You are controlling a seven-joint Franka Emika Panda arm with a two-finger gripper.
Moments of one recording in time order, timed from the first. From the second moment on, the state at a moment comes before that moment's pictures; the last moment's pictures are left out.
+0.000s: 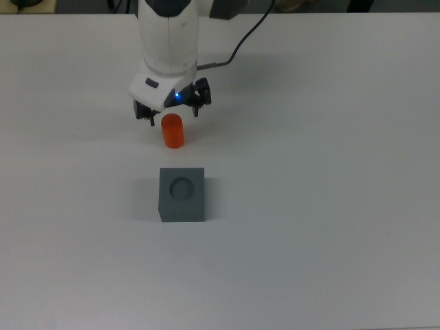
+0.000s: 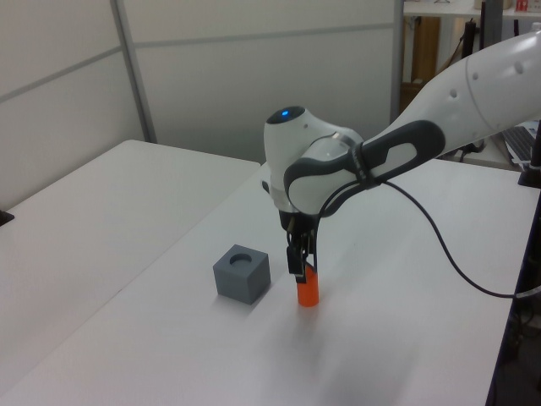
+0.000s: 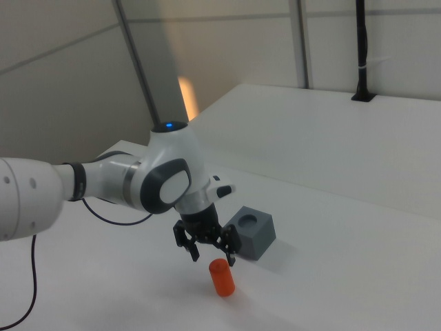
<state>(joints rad) 0.07 0.19 -0.05 -1.95 -0.07 2.10 -0.23</state>
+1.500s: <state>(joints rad) 0.05 0.28 -0.05 -1.59 0.11 2.14 -0.22</state>
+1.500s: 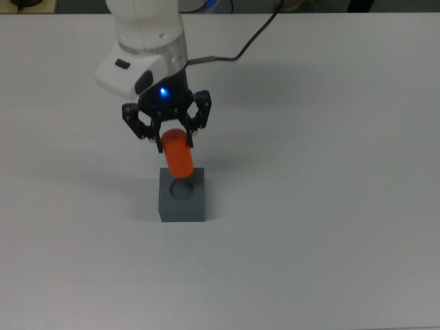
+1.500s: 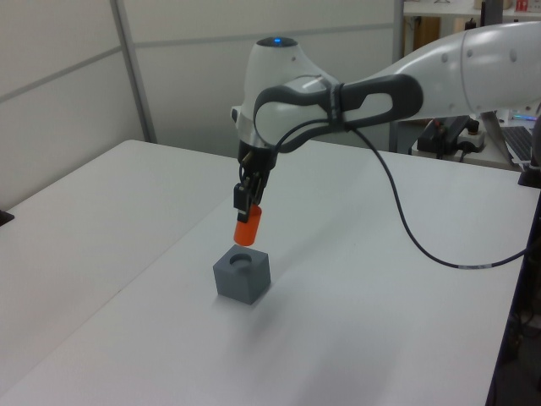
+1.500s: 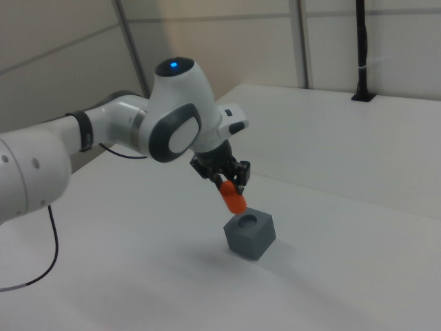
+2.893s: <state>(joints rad) 0.05 0.39 -0.05 -1.57 0.11 2.21 -0.22</state>
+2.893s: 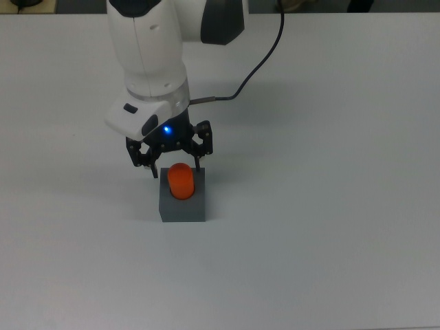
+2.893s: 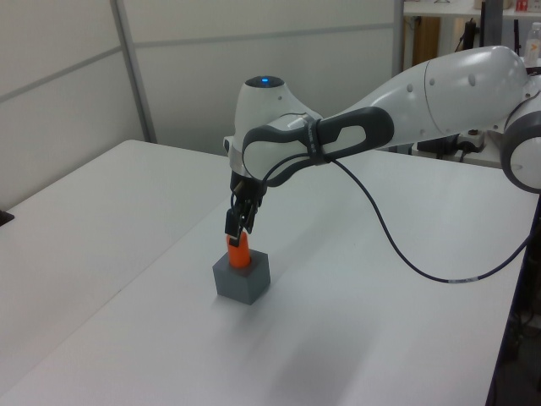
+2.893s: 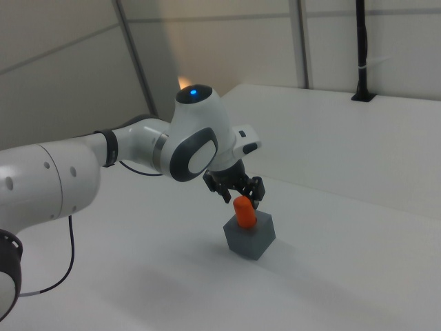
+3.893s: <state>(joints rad) 0.04 0.24 -0.11 -1.51 -0.01 1.80 -0.22</state>
